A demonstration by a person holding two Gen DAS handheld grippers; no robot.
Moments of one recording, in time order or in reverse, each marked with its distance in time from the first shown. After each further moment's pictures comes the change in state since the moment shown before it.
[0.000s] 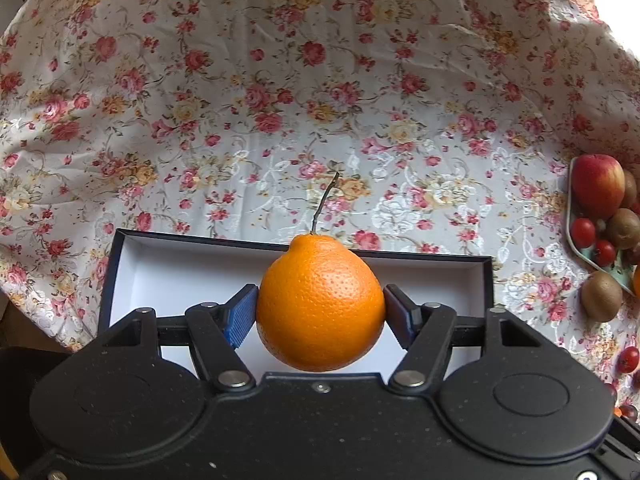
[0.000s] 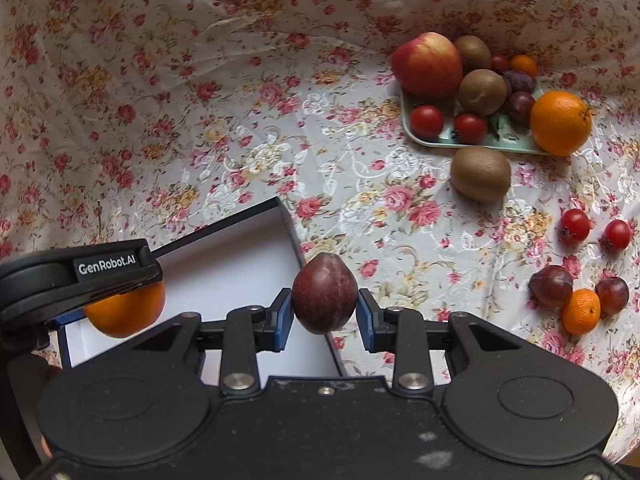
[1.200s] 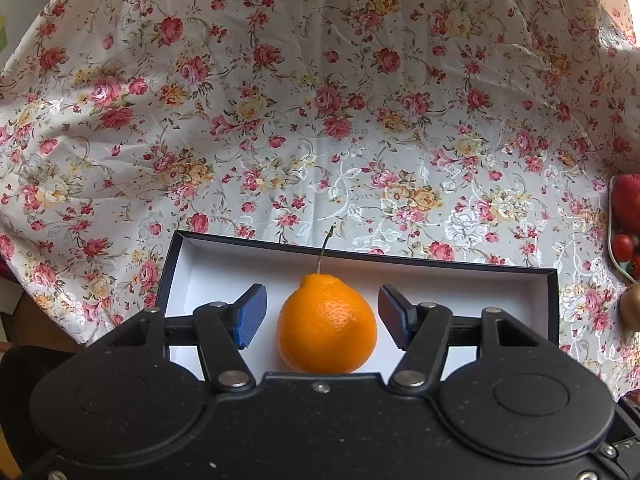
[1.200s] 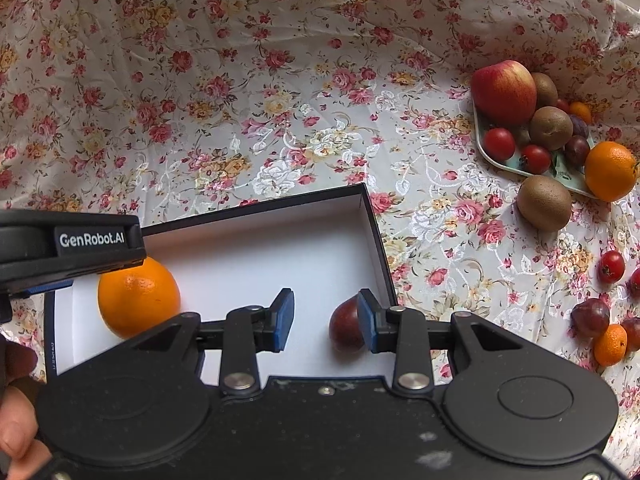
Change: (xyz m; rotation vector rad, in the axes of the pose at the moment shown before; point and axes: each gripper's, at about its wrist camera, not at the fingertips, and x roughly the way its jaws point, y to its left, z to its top) left arm 0.005 0.054 -0.003 -0.030 -0.028 0.035; right arm 0.021 0.061 -0.016 -0.177 -0.032 -0.038
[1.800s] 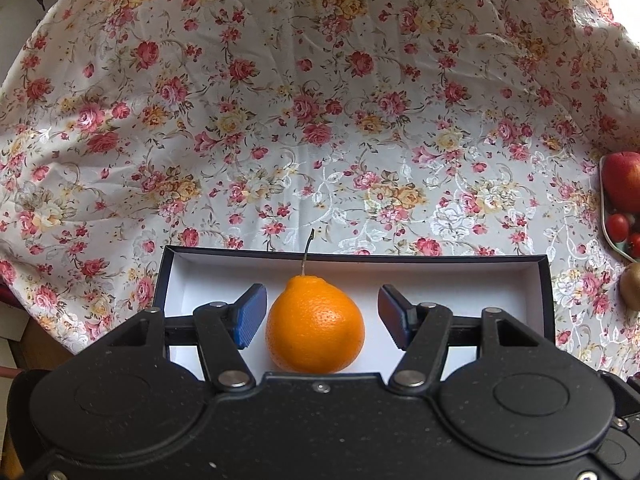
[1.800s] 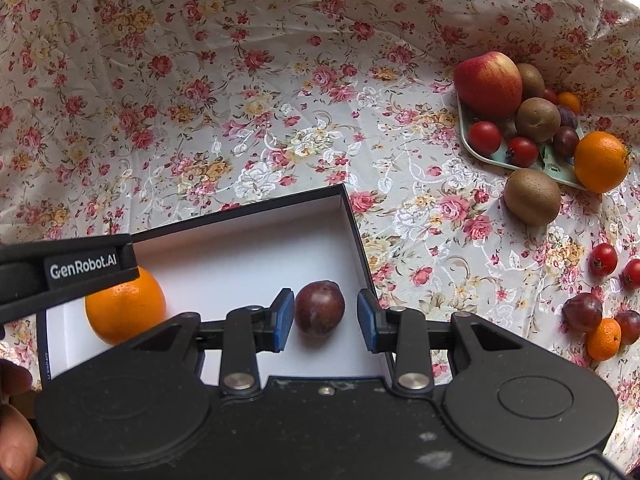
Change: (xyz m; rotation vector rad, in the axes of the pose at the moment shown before) left arm -0.005 -0.010 -0.003 0.078 -0.029 0.007; right arm 0.003 -0.008 0.005 0.037 0.010 -0.027
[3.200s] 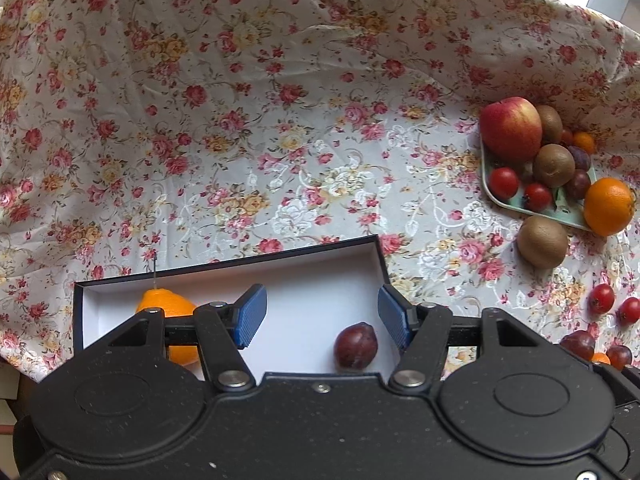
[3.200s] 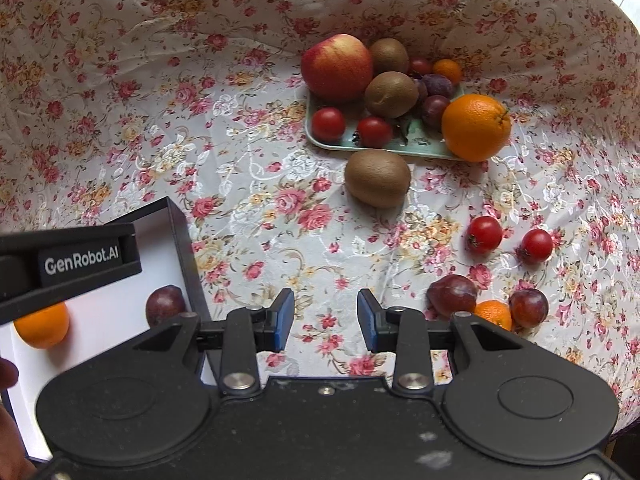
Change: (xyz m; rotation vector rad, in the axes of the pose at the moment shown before) left arm -0.033 -0.123 -0.013 0.211 -0.004 -0.099; right arm -0.025 -0.107 -0.003 0.133 0.023 -0.135
